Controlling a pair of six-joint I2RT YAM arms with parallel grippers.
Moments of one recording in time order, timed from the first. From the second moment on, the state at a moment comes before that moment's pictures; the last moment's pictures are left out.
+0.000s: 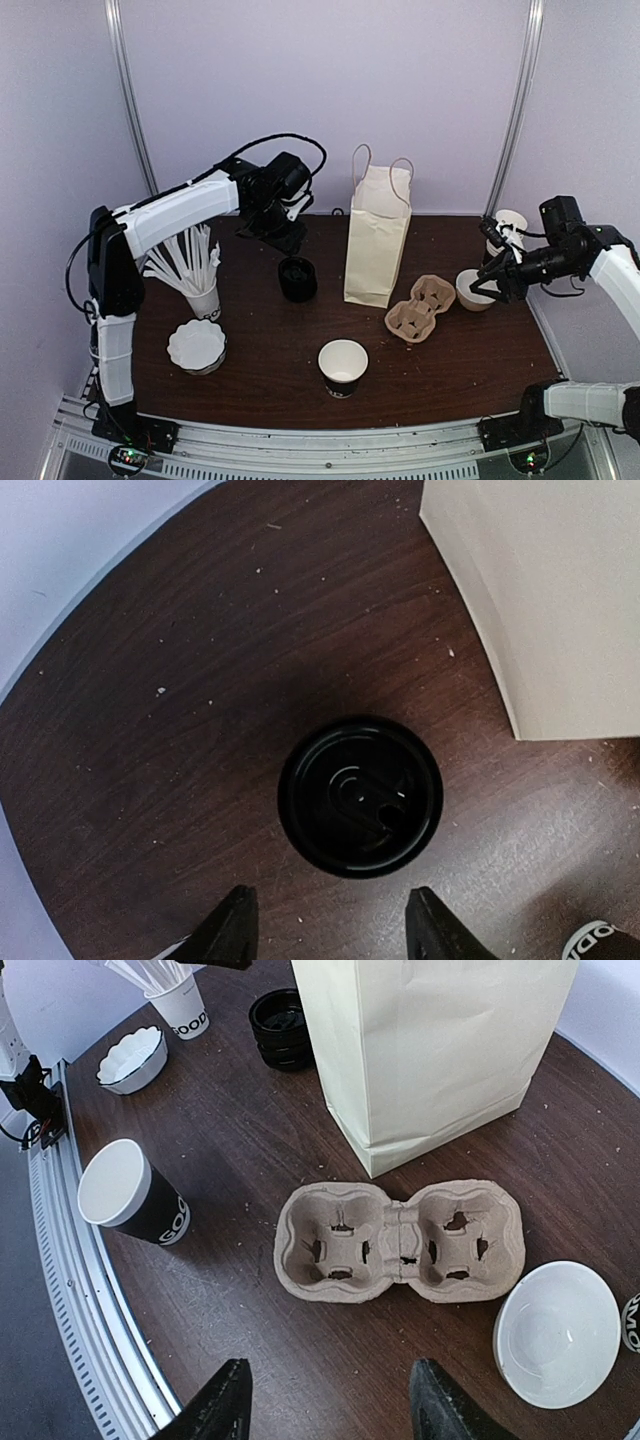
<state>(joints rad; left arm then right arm) -0.76 2.06 2.02 -1.04 -0.21 -0.12 0.03 1.00 1.01 -1.00 -0.70 -0.58</state>
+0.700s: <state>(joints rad) -0.69 2.32 2.20 -1.18 -0.20 -0.22 0.06 0.99 0.97 -0.94 -0.71 -0.58</state>
